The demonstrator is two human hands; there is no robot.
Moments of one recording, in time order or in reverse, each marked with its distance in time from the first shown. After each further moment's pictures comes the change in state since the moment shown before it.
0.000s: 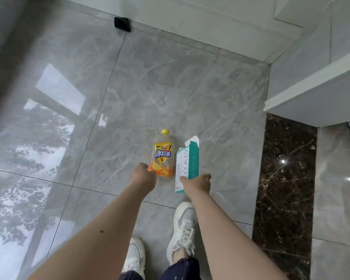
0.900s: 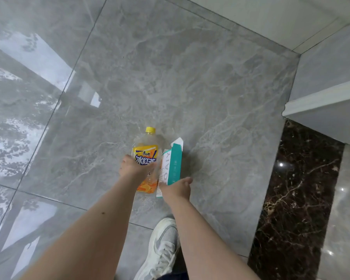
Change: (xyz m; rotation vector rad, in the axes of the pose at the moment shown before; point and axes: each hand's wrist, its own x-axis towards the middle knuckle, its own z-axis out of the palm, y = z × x) left_hand 0.143 0.018 0.100 -0.170 0.043 -0.194; right_hand 0.121 -0.006 0.047 -0.086 -0.163 0.042
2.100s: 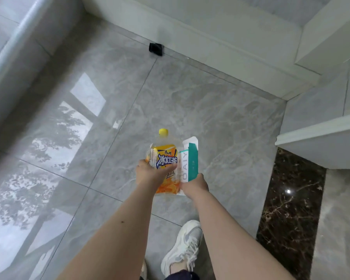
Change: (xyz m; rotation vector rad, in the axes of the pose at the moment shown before) left_hand -0.142 0.019 -0.167 -0.357 0.029 0.086; right_hand -0.174 -0.067 -0.026 -0.209 -0.018 -0.154
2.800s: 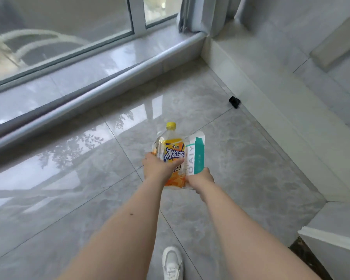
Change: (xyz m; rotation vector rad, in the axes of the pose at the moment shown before) left_hand -0.089 0.013 -0.171 -0.452 0.346 -0.047; right_hand -0.147 -0.105 0.045 -0.371 -0.127 -0.383
